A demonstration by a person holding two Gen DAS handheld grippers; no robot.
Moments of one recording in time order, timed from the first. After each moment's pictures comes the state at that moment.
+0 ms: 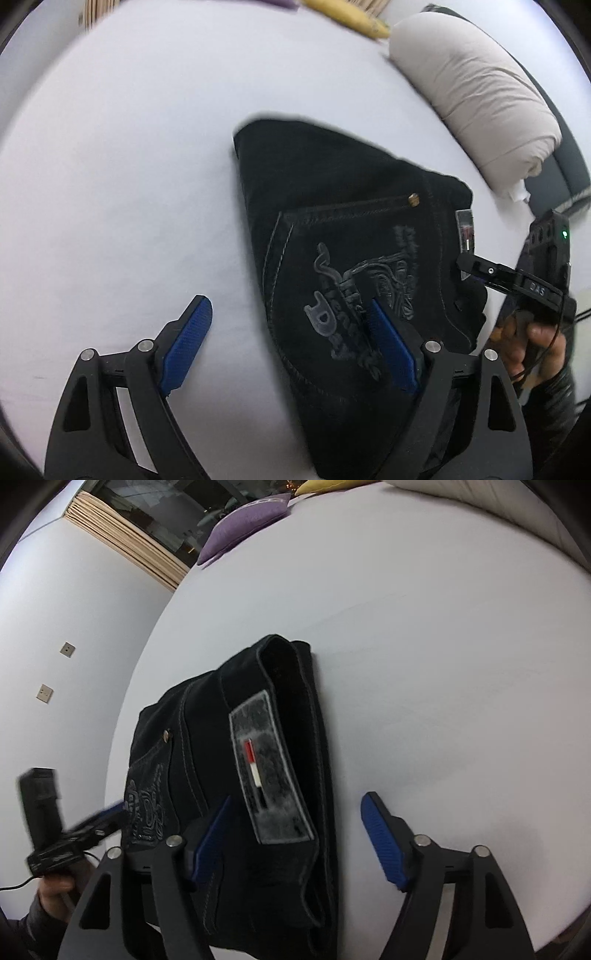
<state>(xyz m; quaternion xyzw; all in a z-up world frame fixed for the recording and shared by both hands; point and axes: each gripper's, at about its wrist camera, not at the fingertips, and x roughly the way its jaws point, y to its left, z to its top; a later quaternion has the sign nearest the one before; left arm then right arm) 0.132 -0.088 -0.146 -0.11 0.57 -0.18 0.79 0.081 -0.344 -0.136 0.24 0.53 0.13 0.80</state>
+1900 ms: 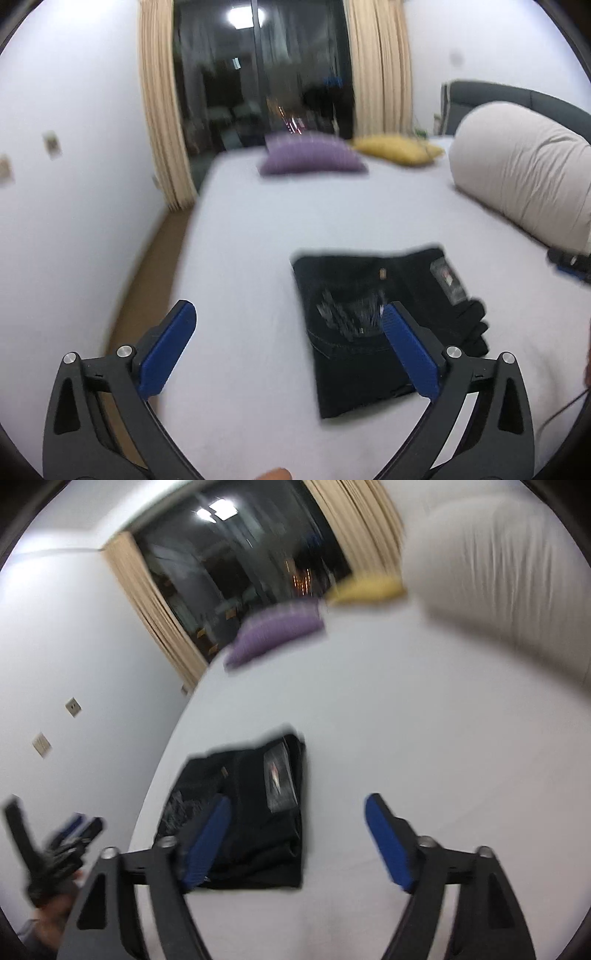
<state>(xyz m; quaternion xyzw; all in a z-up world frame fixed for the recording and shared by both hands) 0.168 -0.001 0.005 0.06 0.26 -0.01 0.96 0.116 -0.281 0.017 0.16 0.28 0.03 0.95</state>
